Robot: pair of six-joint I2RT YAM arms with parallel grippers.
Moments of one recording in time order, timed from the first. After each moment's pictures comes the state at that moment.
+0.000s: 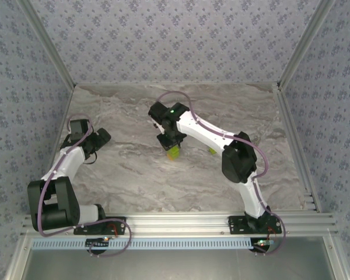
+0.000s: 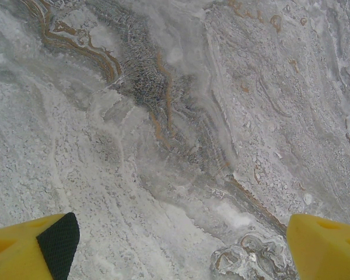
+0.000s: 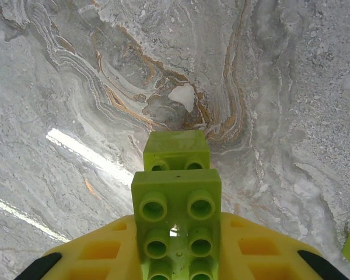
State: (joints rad) left arm 0.12 1.31 0.76 -0.37 0.04 -0.60; right arm 0.84 2.13 1.97 -1.23 0.04 0.19
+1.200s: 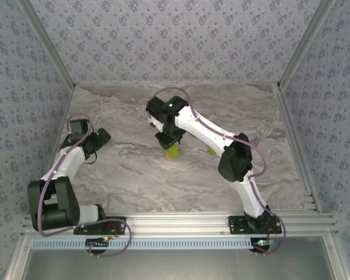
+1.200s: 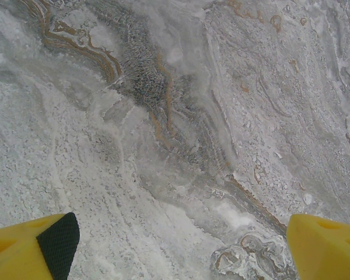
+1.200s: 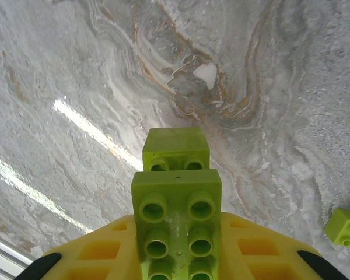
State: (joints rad) left arm 0.12 1.31 0.76 -0.37 0.04 -0.60; right arm 0.85 2.17 2.17 -1.44 0.00 0.09
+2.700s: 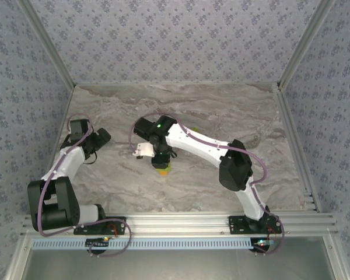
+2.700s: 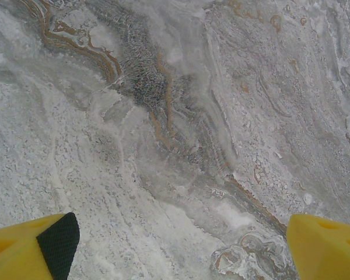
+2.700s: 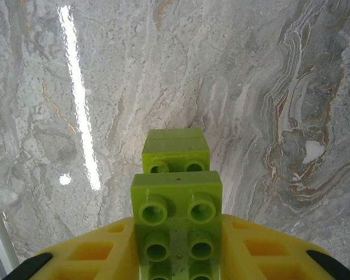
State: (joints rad) left arm 0.12 1.31 0.76 -0.37 0.04 -0.60; right arm 1.01 2.11 1.98 -1.32 -0.02 -0.53
